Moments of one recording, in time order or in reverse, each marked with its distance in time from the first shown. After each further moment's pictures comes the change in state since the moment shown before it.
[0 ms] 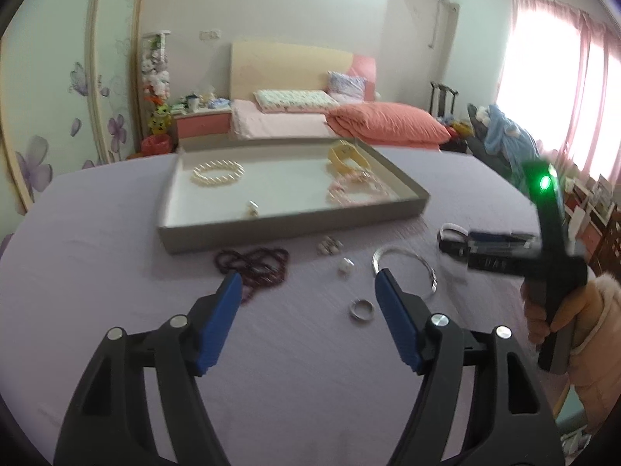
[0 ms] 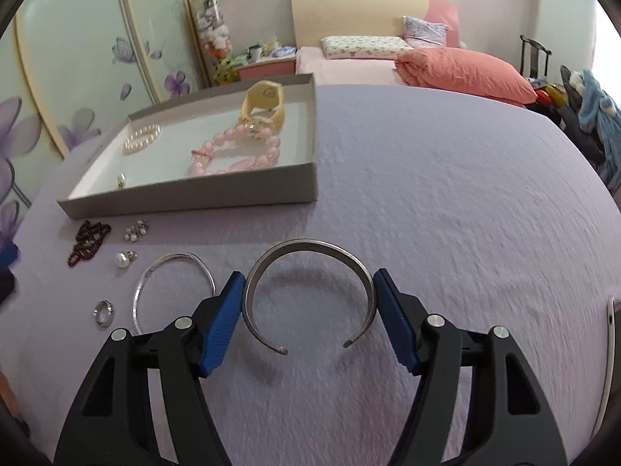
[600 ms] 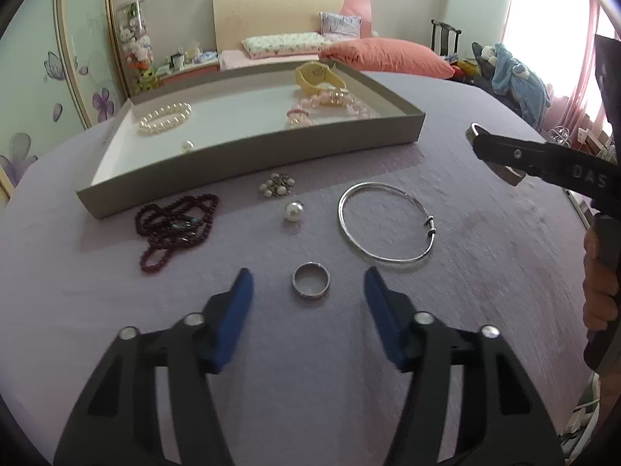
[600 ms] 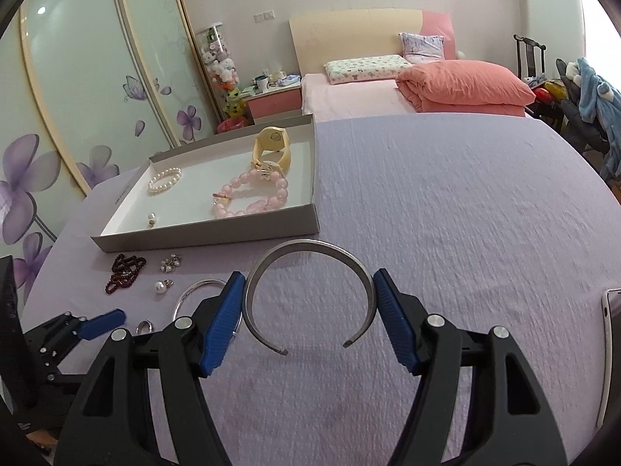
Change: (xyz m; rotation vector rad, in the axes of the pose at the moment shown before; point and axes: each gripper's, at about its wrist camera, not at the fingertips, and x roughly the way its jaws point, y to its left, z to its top) left arm 0.076 -0.049 -0.012 0.059 0.227 0.048; right arm -0.030 -0.009 0.008 0.057 -0.088 0.073
